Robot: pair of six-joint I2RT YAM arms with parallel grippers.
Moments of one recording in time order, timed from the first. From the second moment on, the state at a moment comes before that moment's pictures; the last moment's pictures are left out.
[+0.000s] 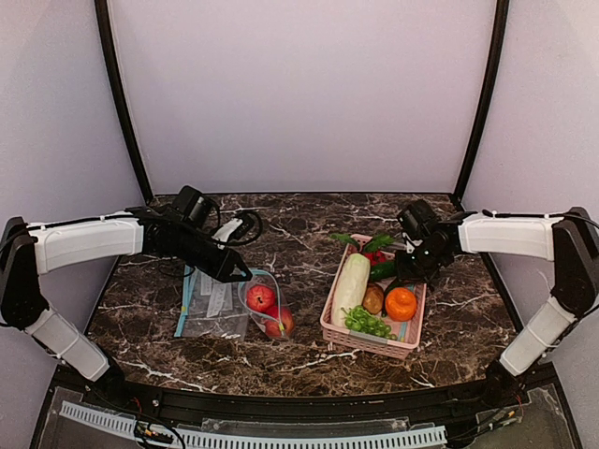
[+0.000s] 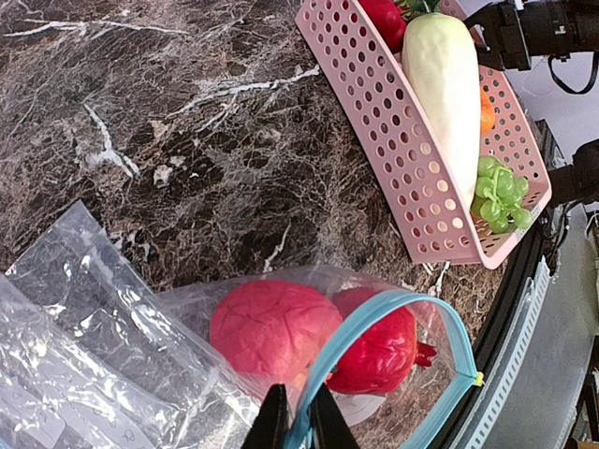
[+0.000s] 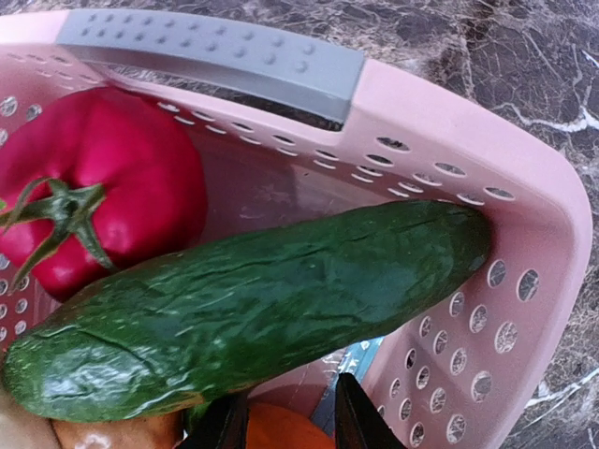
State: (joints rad) left arm -0.60 1.48 1.04 -0.51 0.46 -0.10; right arm 0.53 1.56 0.99 -0.60 0.12 0.49
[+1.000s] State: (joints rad) left arm -0.60 1.48 1.04 -0.51 0.46 -0.10; right arm 0.55 1.72 0.95 -0.41 0.17 0.69
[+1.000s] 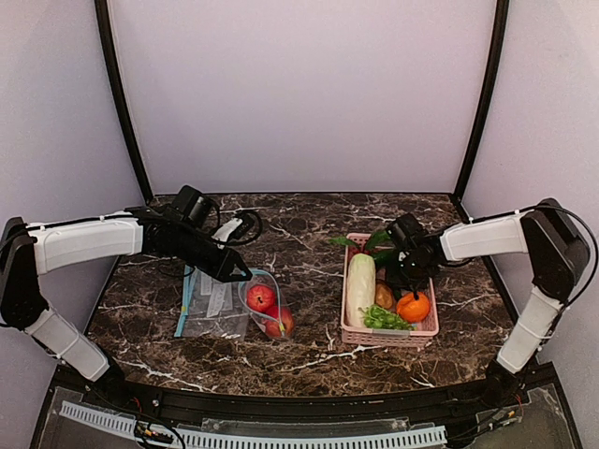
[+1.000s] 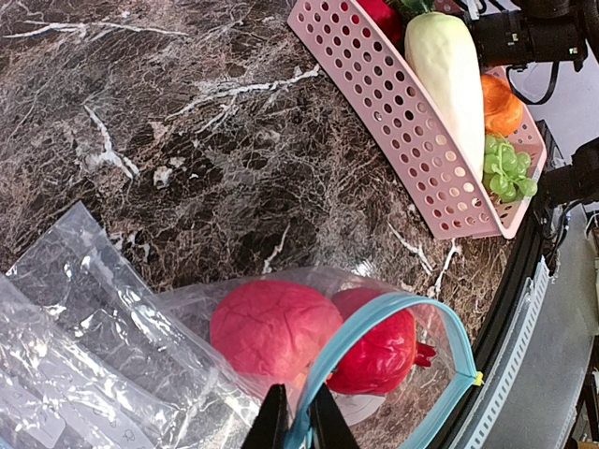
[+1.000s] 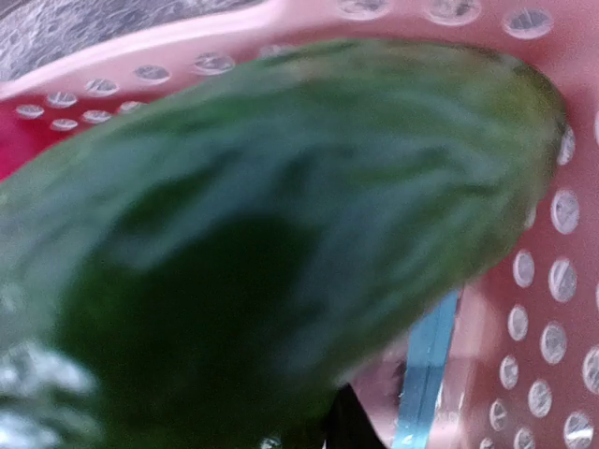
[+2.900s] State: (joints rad) left arm -0.63 1.42 1.01 -0.45 0.57 -0.11; right arm 1.05 1.00 0.83 -0.11 -0.21 0.40
